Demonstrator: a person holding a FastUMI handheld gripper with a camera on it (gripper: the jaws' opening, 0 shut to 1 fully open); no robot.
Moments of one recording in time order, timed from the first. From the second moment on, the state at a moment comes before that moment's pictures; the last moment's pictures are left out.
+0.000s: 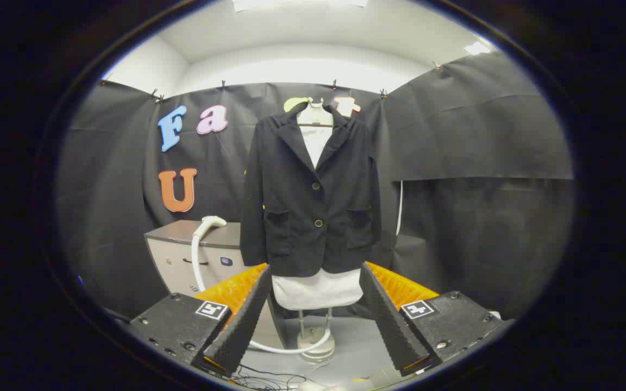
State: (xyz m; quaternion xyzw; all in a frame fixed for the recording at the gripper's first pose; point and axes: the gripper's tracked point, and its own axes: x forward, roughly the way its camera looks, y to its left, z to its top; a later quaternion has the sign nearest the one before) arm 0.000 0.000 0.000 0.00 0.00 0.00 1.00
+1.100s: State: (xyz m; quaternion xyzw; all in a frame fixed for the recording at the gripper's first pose) arm -0.006 0.023 -0.002 -0.01 0.00 0.00 1.00
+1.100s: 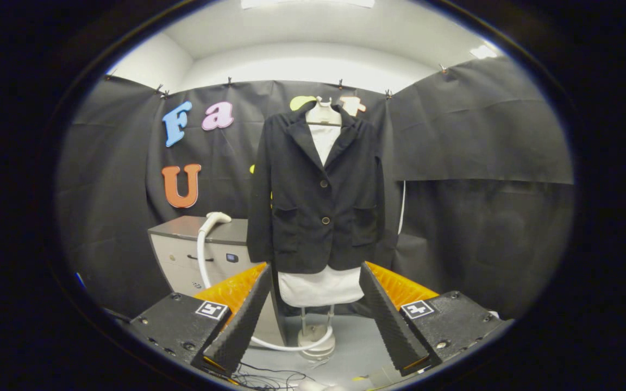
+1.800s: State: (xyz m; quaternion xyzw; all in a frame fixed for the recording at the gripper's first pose) arm 0.036 0.077 -0.005 -0.01 0.03 0.05 1.00
